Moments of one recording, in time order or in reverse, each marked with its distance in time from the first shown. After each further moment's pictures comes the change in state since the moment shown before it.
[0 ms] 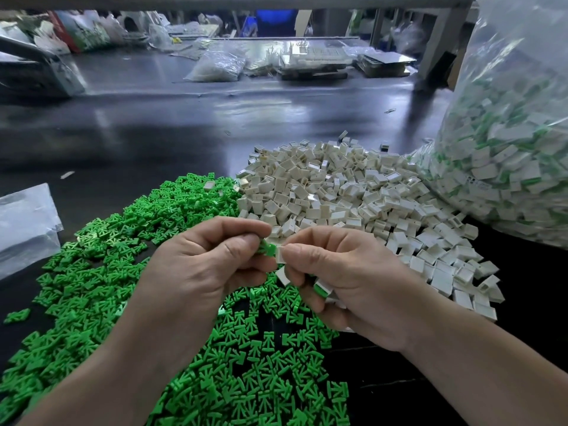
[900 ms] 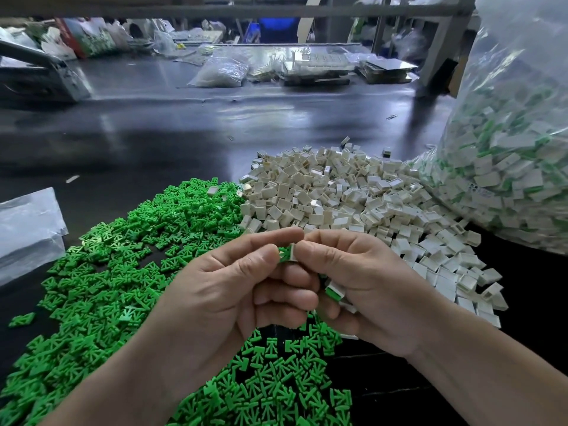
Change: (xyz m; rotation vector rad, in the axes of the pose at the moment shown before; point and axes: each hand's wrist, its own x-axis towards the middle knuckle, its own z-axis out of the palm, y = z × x) left_hand -0.009 0.006 0.012 -0.363 -0.306 -0.200; right_hand -0.003 -0.003 -0.003 0.062 -0.064 -0.032
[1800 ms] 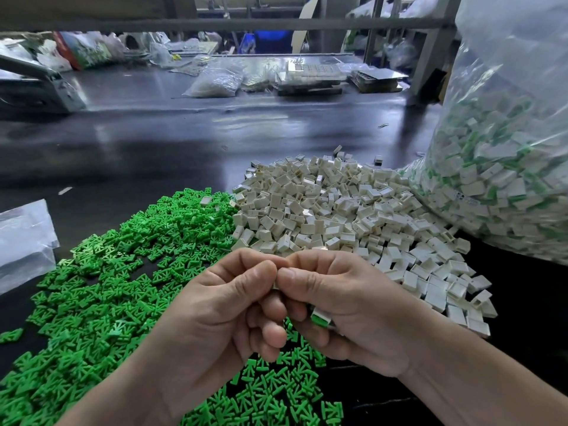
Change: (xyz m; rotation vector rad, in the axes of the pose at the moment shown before) left_hand 0.001 -0.003 0.002 -0.127 -0.009 -0.084; right_hand -0.005 -0.003 0.005 0.002 -0.079 0.057
